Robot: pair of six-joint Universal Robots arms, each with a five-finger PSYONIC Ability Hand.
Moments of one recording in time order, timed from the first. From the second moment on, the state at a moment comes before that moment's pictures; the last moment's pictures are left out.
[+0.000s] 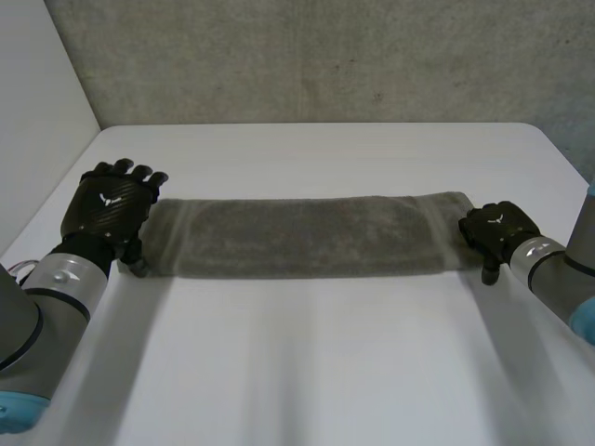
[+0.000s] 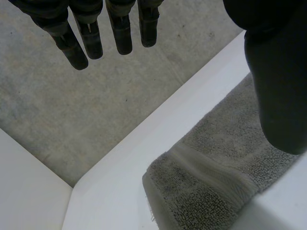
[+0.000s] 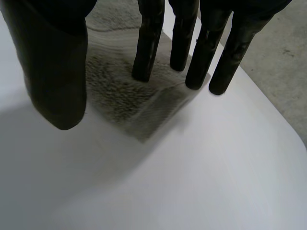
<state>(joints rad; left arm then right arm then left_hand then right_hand) 4.47 -1.70 -1.96 3.59 -1.47 3.57 1.67 -0.93 1.45 -0.09 1.34 2.47 0.27 0.26 0.25 0.27 0.22 0.51 0.50 0.50 0.50 0.34</state>
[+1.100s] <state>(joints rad) 4.48 -1.74 -1.92 3.65 -1.47 3.56 2.36 -0.73 0.94 0.01 1.45 2.42 0.27 0.26 0.25 0.27 0.22 0.91 0.96 0.98 0.98 0.77</state>
